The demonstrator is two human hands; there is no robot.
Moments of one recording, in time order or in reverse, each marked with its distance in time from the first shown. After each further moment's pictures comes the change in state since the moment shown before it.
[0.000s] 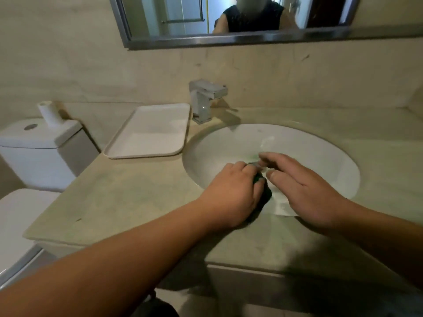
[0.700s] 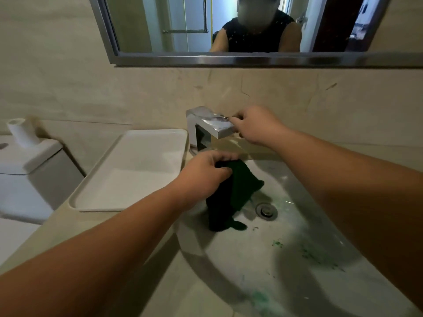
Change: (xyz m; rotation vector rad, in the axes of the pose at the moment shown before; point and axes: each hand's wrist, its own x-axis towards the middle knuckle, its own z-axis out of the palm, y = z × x) left_hand 0.137 -0.127 -0.048 -0.805 0.048 -0.377; right_hand 0.320 -0.018 -0.028 -0.412 0.135 0.014
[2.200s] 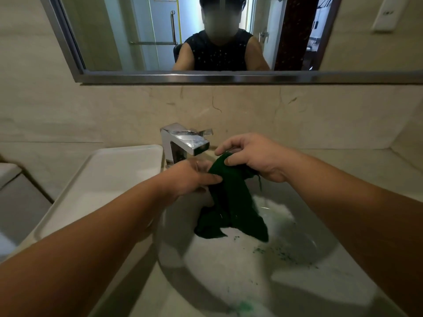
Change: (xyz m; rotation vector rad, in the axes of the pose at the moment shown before) left_hand 0.037 0.018 -0.010 0.048 -0.255 -0.032; right_hand -0.066 0.030 -0.027 0.735 -0.275 0.135
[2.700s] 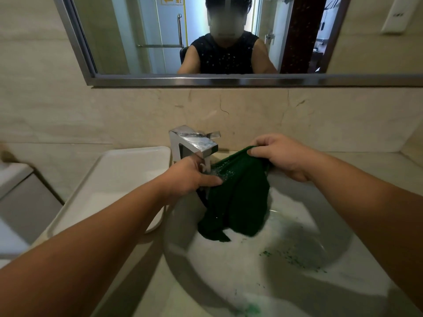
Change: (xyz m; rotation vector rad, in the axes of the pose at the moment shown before) left_hand 0.002 -0.008 -0.017 -0.021 0.042 0.067; right_hand 0.003 0.016 -0.028 -0.025 0.112 0.046
